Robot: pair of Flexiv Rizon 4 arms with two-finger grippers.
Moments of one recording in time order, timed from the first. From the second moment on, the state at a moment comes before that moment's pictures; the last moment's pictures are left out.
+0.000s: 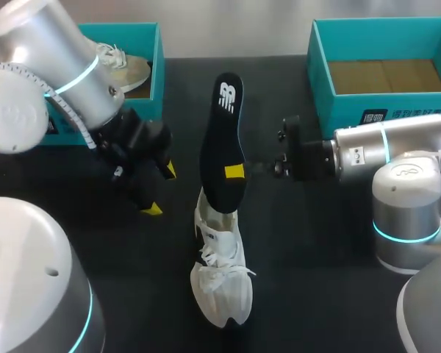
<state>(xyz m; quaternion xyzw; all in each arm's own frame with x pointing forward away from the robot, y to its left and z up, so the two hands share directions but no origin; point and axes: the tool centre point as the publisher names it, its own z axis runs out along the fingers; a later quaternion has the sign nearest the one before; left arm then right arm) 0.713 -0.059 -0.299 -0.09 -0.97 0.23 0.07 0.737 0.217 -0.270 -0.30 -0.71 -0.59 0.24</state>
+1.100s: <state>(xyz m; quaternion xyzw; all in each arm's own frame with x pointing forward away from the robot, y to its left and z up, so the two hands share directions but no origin) 0.714 -0.087 -0.336 -0.08 -0.96 0.27 0.02 0.749 0.234 -0.282 -0.22 -0.74 -0.62 0.17</state>
